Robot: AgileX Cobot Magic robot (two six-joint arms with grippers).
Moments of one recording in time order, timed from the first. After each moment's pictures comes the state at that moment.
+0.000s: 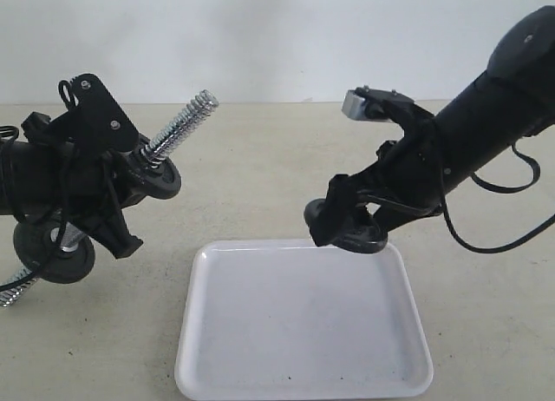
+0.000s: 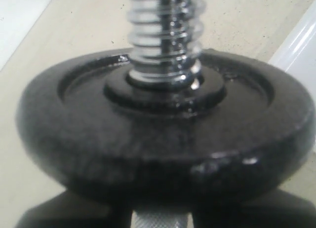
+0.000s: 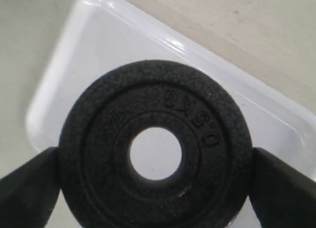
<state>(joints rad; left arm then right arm) -0.39 1.50 -0.70 -1.48 -0.04 2.04 0.29 1.74 -1.07 0.76 0.86 -0.74</state>
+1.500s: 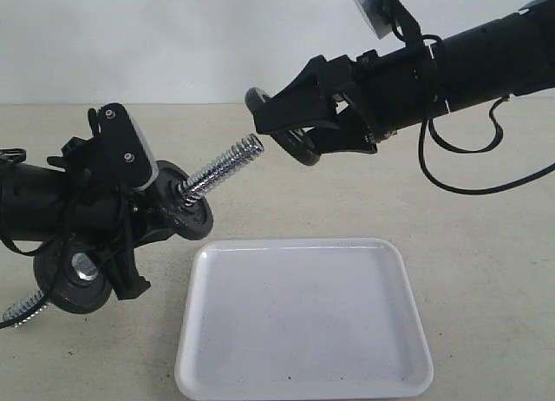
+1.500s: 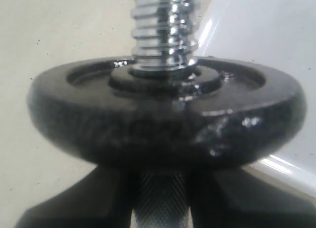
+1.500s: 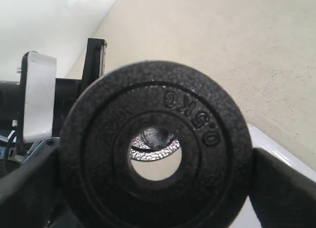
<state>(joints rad) -0.39 1.49 -0.66 -1.47 0.19 2.13 0.24 1.74 -1.15 1.33 1.07 -1.08</state>
